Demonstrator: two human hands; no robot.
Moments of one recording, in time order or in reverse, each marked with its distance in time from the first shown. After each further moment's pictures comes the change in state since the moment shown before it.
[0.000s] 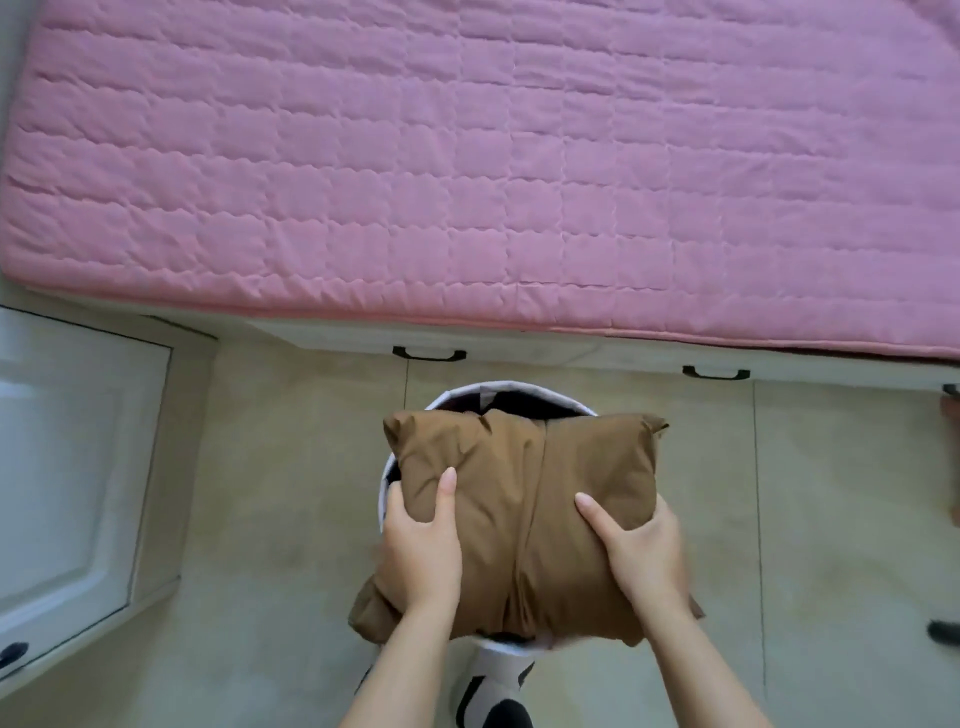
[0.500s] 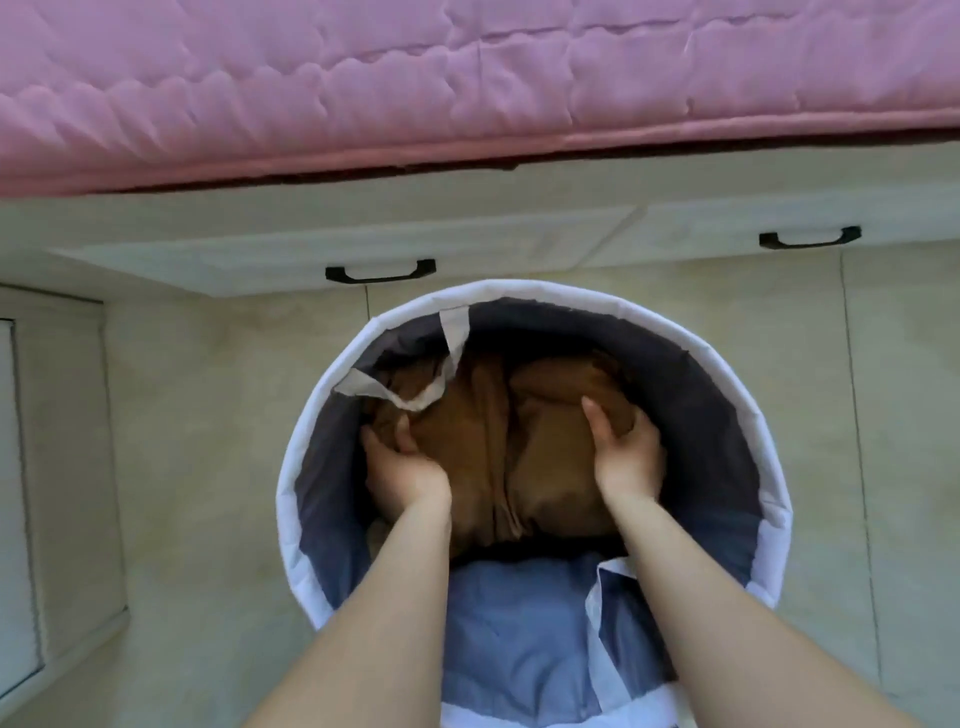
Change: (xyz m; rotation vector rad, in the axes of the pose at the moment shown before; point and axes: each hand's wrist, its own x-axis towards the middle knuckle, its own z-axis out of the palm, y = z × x) left_hand 0.142 -0.096 0.140 0.118 0.085 -0.029; right_hand 0.155 0.121 0.155 0.021 0.116 0.055
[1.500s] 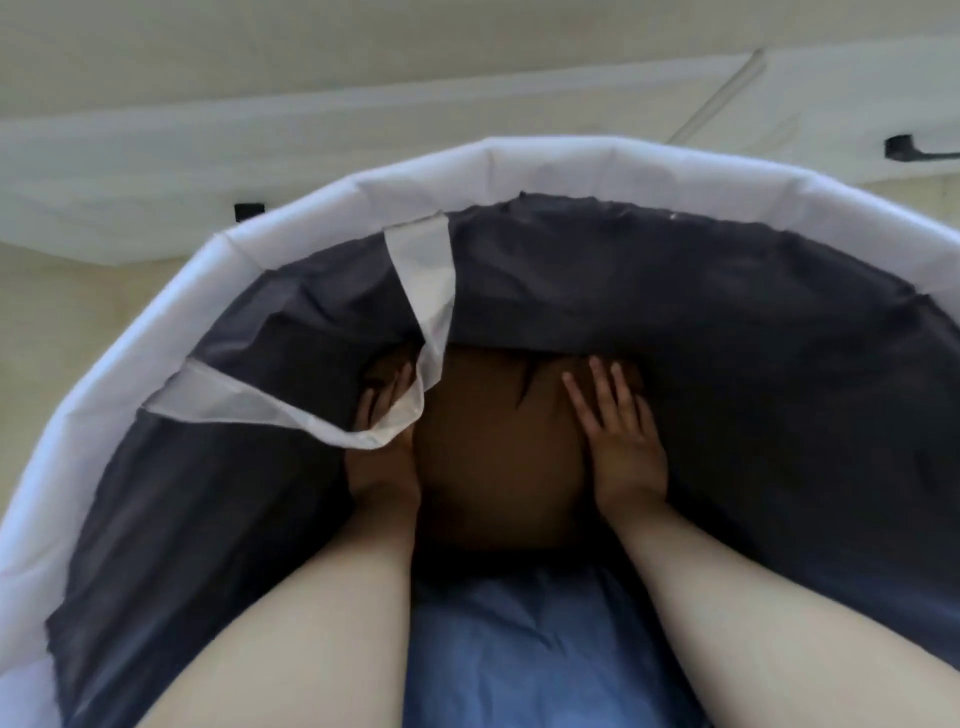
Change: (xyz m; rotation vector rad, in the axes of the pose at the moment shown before) left_hand 0.154 -0.112 0.100 0.762 -0.203 1.148; right_hand 0.082 0.092 0.101 -1.010 -0.195 -0.616
